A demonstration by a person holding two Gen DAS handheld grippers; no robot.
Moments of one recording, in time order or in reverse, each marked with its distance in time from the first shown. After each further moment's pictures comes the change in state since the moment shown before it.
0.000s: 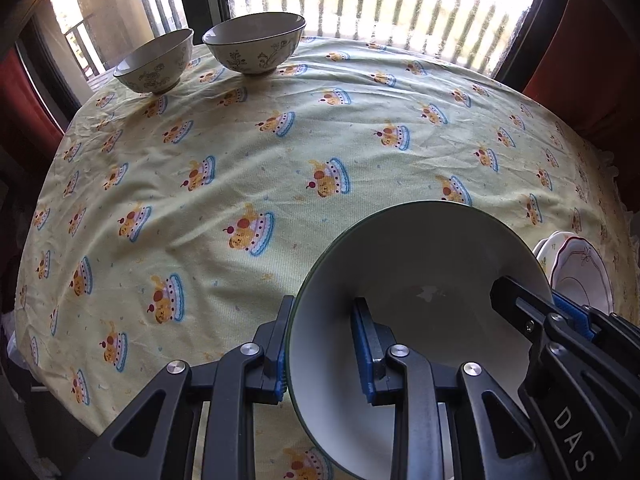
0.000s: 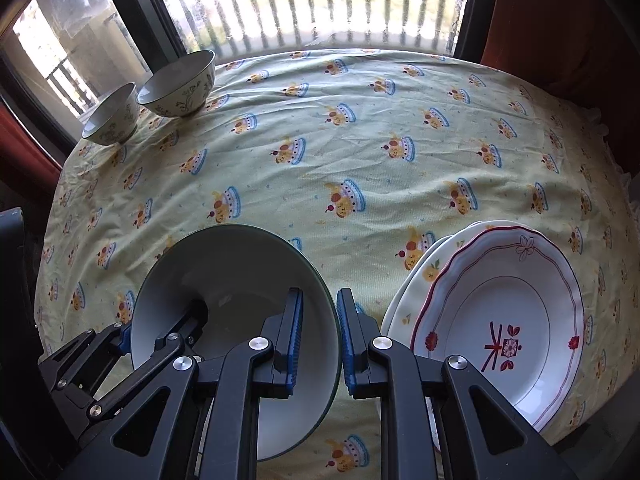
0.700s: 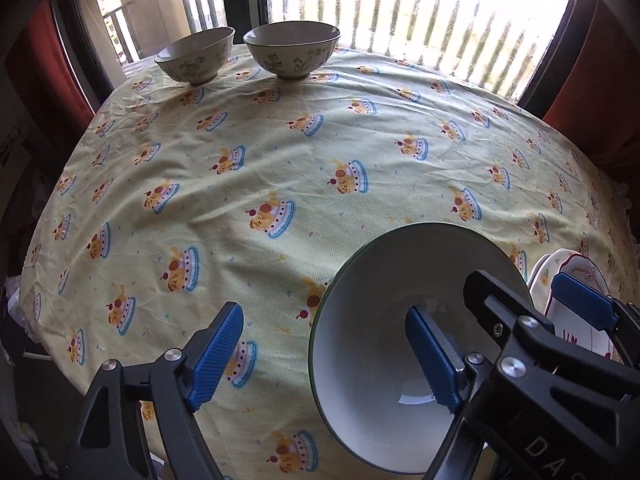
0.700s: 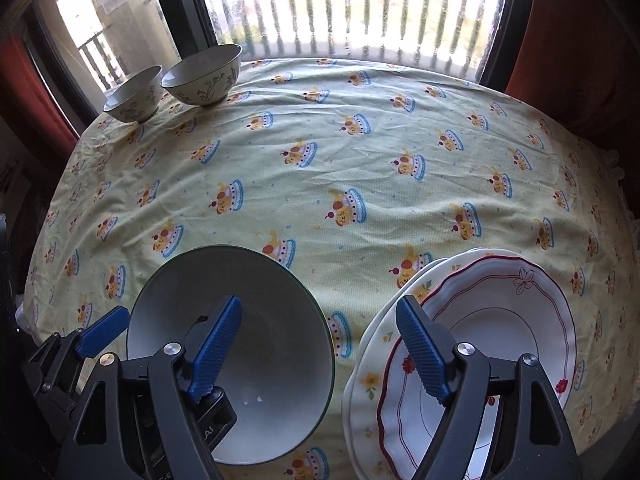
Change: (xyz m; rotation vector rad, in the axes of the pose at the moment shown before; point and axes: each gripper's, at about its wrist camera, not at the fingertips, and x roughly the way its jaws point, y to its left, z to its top) left arm -0.012 0.002 -0.018 -0.105 -0.059 0.047; right arm -0.001 -0.006 -0.001 -0.143 -0.061 0.030
